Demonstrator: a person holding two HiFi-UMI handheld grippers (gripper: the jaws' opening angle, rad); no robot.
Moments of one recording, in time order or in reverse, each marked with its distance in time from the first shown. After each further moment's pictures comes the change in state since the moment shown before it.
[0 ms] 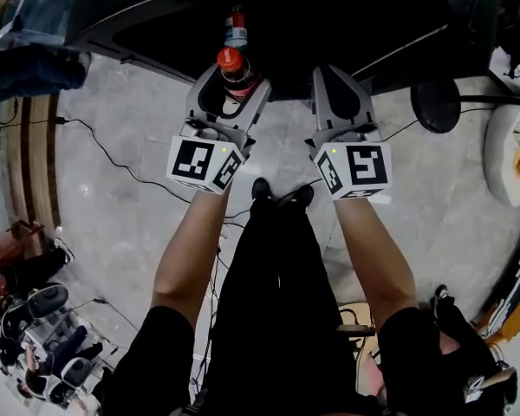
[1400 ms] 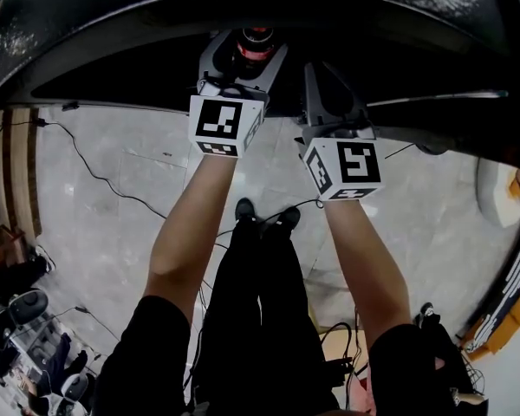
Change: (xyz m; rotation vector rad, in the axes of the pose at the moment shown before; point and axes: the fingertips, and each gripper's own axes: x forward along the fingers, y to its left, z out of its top) left arm 0.132 0.050 -0.067 0.175 -0.007 0.057; right arm 0.081 -0.043 -0.061 -0.019 0.041 0.005
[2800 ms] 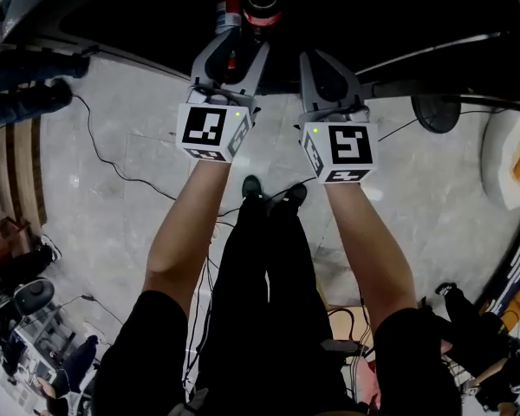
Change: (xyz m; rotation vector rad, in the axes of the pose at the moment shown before) left arm -0.081 -0.013 0.005 -0.058 0.002 -0.009; right arm -0.039 0.036 -0.013 -0.071 0.055 0.001
